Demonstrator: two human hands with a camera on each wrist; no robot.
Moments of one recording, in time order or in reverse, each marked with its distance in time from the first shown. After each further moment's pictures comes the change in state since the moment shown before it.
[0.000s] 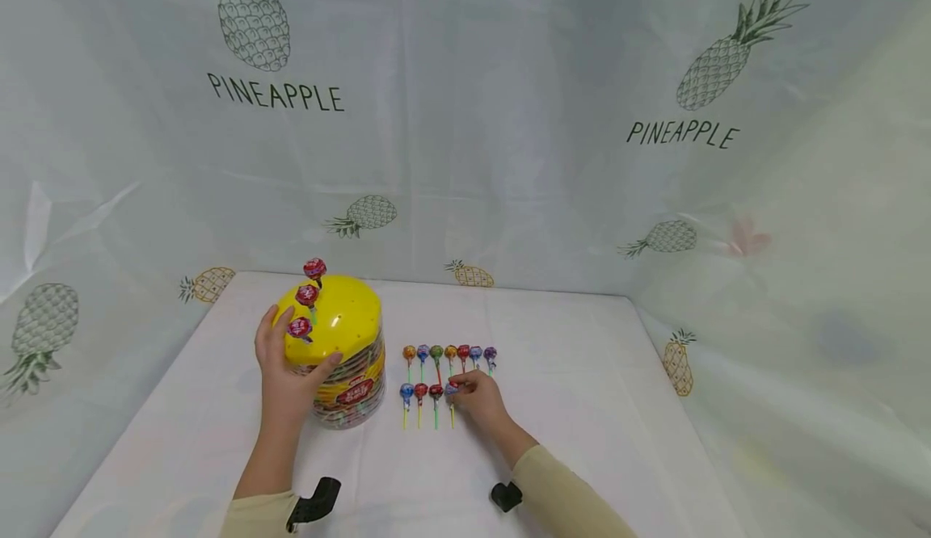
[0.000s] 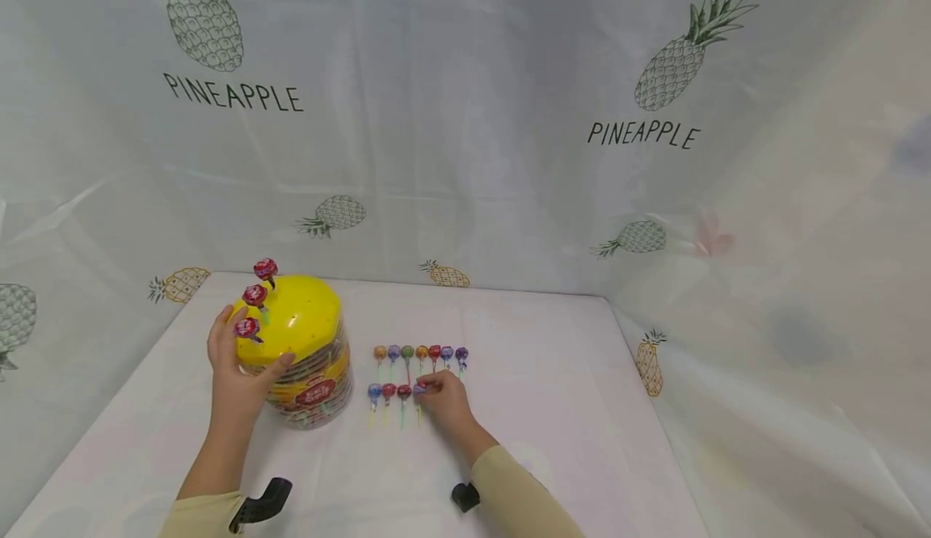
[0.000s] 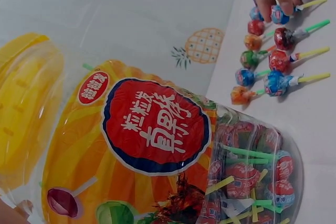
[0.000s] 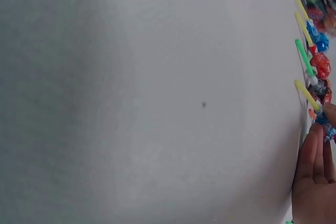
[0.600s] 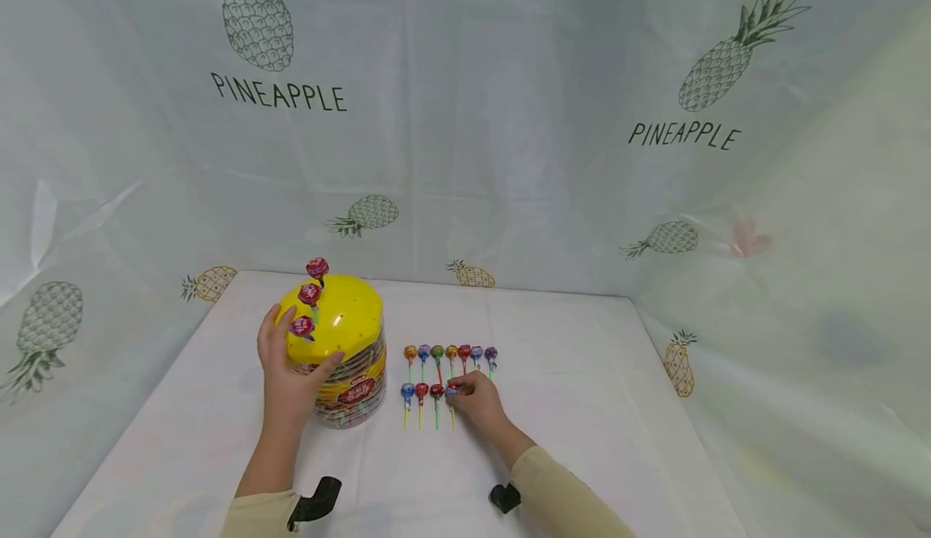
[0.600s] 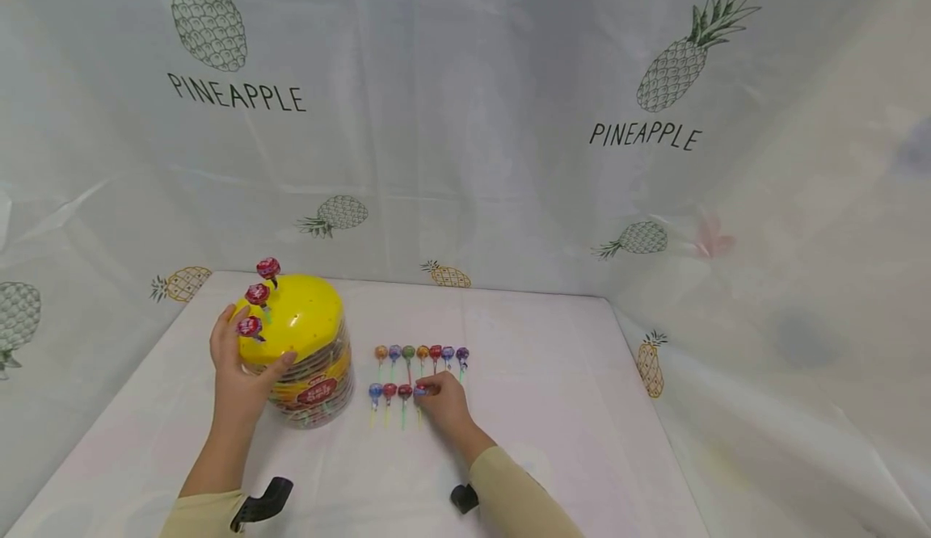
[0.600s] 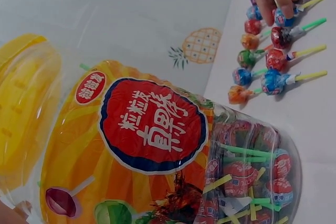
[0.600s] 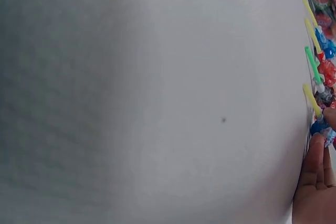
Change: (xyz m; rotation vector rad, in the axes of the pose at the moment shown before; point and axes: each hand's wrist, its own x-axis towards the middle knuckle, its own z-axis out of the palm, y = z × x) left_hand -0.001 0.001 0.001 0.021 0.006 0.005; right_hand -0.002 -0.001 0.006 -0.086 0.014 -0.018
